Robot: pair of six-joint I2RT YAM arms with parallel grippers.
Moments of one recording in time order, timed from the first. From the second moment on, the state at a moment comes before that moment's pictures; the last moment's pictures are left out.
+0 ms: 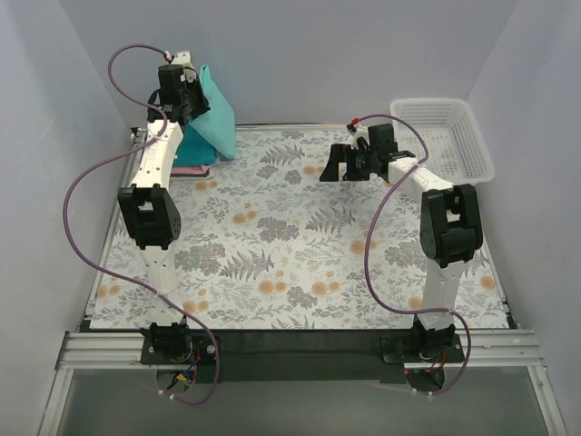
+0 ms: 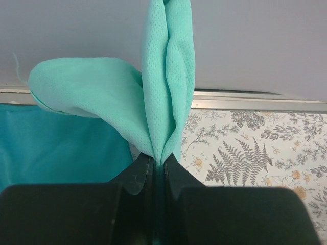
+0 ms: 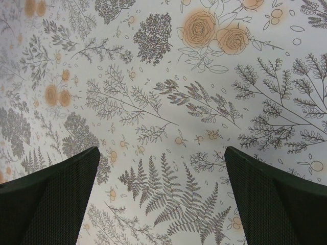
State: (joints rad) left arm -0.04 2.25 2.28 -0.43 0.08 -0.18; right arm 0.25 1.99 1.49 -0.25 -0.56 0.21
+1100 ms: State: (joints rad) left arm 0.25 2.38 2.32 -0.52 0.23 -0.04; right arm 0.26 1.99 1.49 -0.27 -0.57 0.19
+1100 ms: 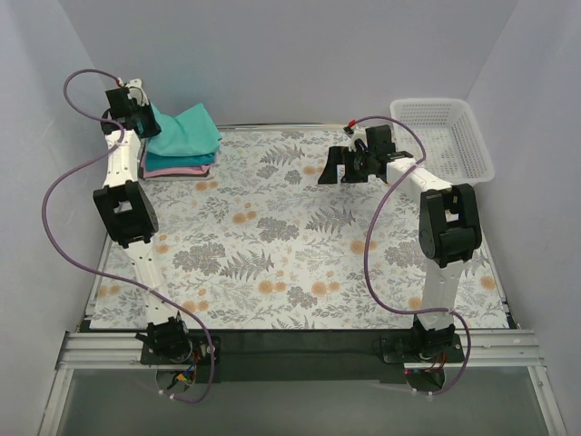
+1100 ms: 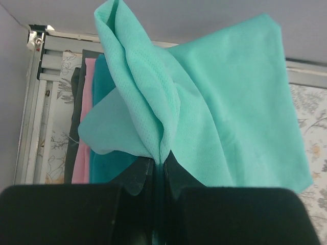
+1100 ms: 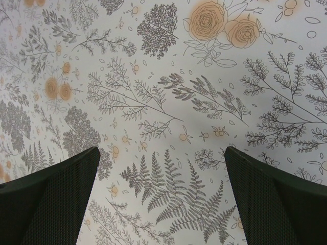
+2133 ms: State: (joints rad) left arm 0.32 2.45 2.36 -0.48 0.30 0.11; right arm 0.26 2.00 1.49 -0.33 -0.59 0.14
